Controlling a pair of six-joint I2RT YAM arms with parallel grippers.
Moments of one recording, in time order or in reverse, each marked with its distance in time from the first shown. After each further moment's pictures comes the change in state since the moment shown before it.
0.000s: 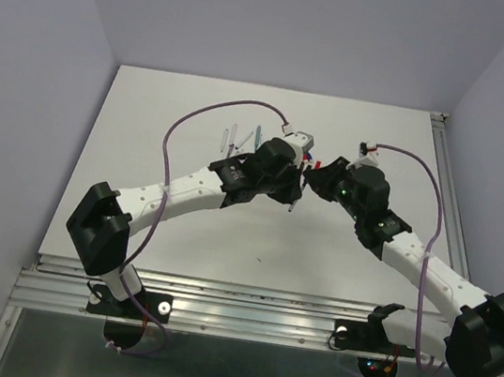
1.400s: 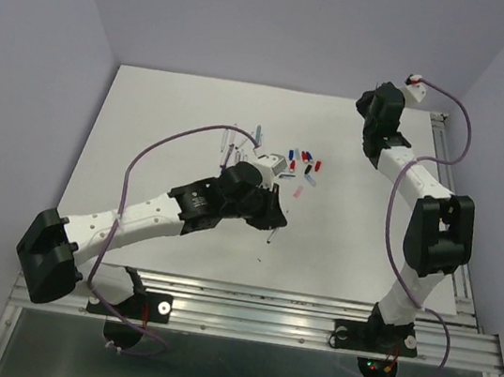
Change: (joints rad) left arm -0.052 -0.314 -0.324 0.072 0.126 -0.157; right arm -0.317 0.676 0.727 0.085 0.421 -0.106
